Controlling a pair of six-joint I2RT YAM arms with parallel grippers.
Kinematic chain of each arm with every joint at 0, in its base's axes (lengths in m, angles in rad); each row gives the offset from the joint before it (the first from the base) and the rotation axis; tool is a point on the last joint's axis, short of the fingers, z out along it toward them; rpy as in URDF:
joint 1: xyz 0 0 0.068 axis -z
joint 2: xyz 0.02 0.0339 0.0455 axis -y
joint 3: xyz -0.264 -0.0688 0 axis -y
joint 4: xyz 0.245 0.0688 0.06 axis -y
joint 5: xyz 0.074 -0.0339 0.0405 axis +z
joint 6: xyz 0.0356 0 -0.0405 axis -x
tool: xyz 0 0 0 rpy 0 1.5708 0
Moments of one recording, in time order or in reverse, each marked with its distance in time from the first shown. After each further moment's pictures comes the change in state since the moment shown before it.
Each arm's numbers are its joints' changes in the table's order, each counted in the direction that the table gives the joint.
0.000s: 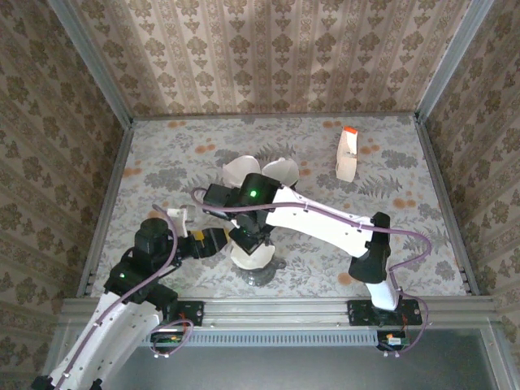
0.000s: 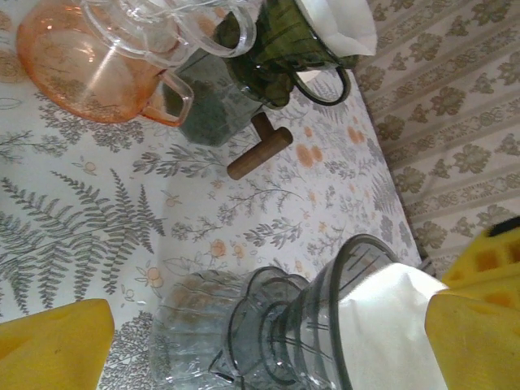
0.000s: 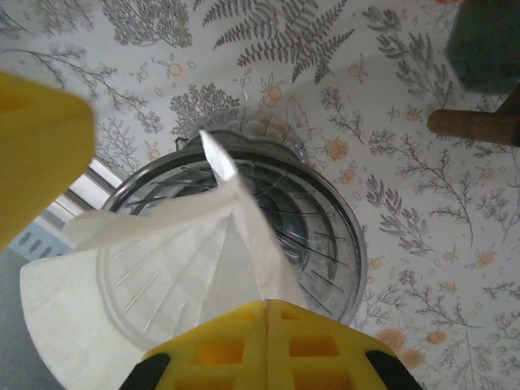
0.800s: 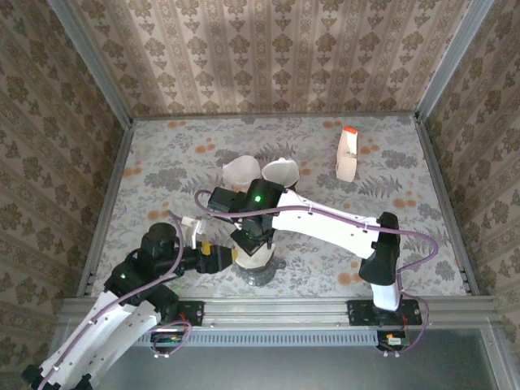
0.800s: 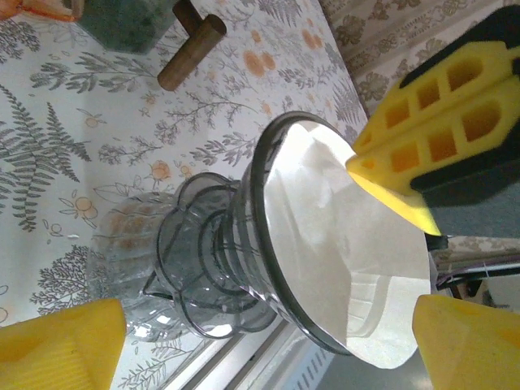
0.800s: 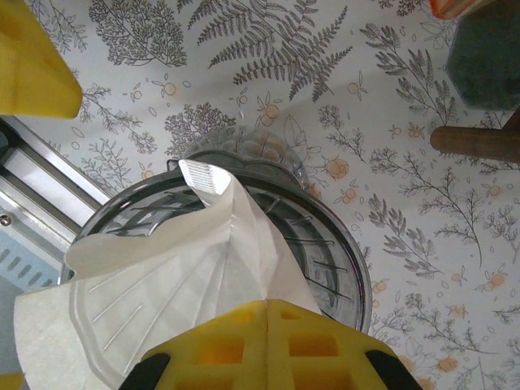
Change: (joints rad) left arm 0.157 0.008 -0.002 -0.070 -0.084 -0.038; right arm 0.000 0.074 -0.150 0.137 -0.021 -0.005
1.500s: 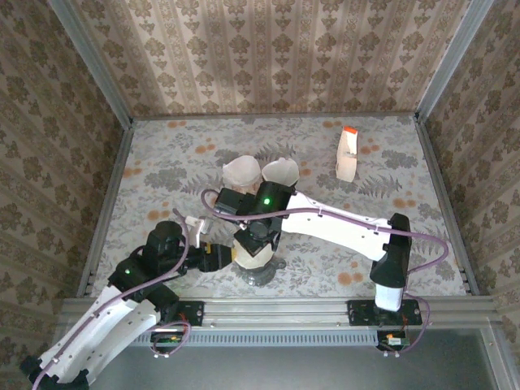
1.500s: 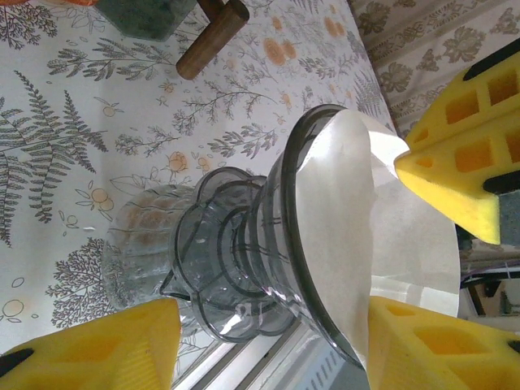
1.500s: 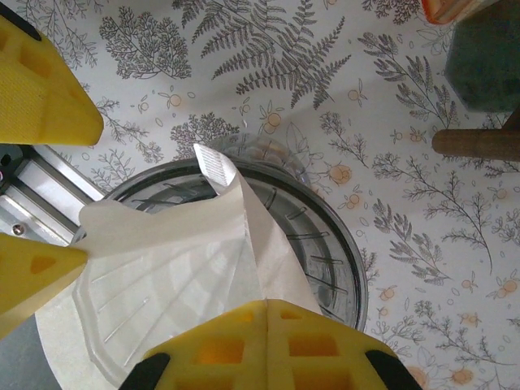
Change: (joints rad) left arm 0.029 -0.058 0.000 0.007 0.047 0.000; right arm 0.000 0.078 -0.101 0.082 -0.002 -0.023
